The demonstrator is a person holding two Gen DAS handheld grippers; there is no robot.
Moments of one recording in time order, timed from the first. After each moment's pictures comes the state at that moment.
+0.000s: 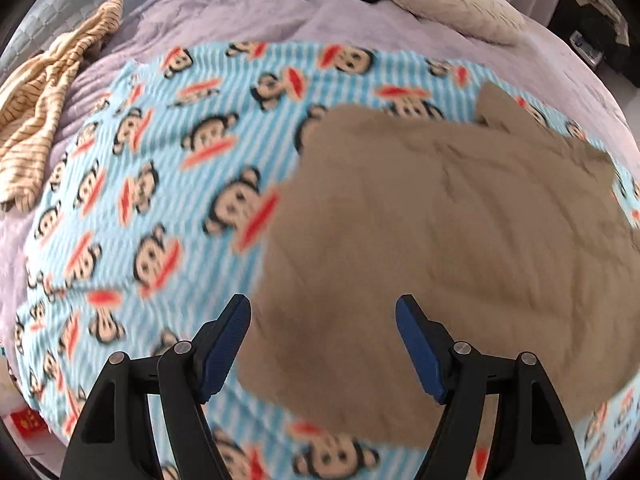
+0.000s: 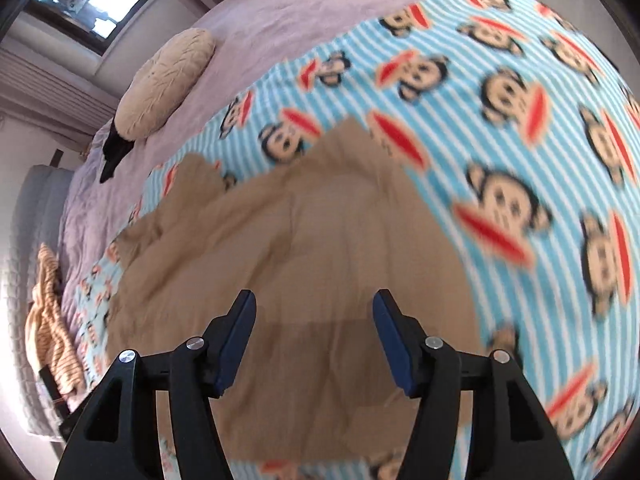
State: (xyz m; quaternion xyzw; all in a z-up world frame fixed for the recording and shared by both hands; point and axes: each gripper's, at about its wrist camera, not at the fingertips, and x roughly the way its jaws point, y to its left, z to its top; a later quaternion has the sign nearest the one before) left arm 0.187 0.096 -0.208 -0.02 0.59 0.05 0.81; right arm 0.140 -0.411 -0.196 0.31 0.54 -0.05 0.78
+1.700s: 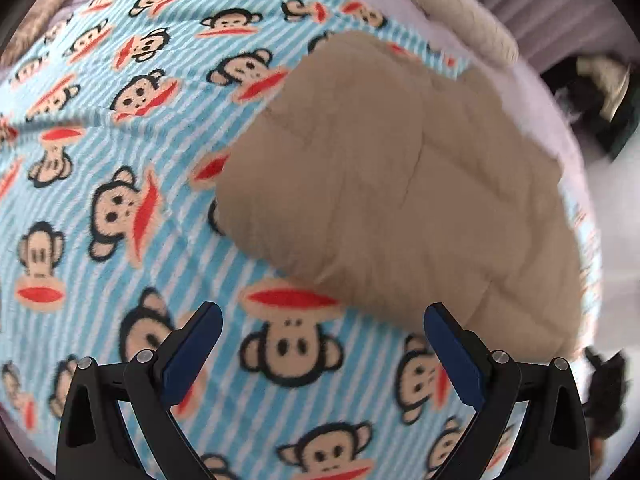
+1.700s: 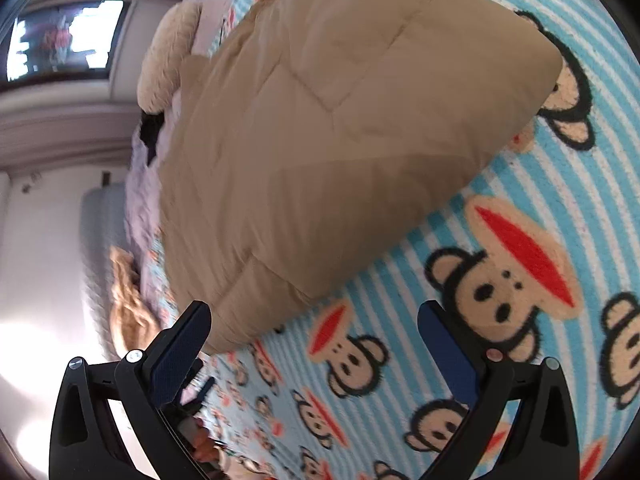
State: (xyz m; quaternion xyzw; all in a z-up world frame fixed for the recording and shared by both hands) left arm 0.097 0.137 -0.241 -0.22 0.58 -0.01 0.78; right arm 0.034 -0.359 -0.277 0.51 0.53 0.03 0.68
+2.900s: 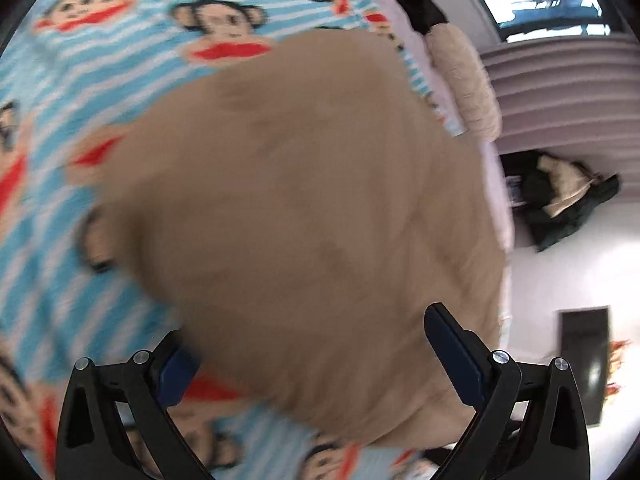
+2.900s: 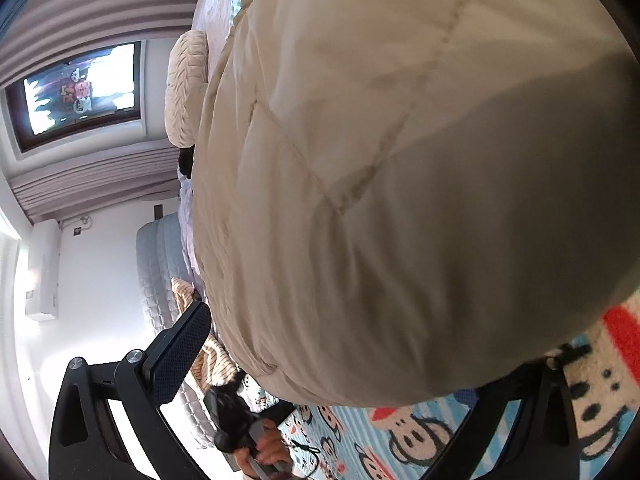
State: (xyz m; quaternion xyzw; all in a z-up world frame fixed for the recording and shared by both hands) left arm 0.149 0.144 -0.305 -0.44 0.51 -0.07 0.73; right arm 0.085 -0.360 -0.327 0.60 0.47 0.08 0.64
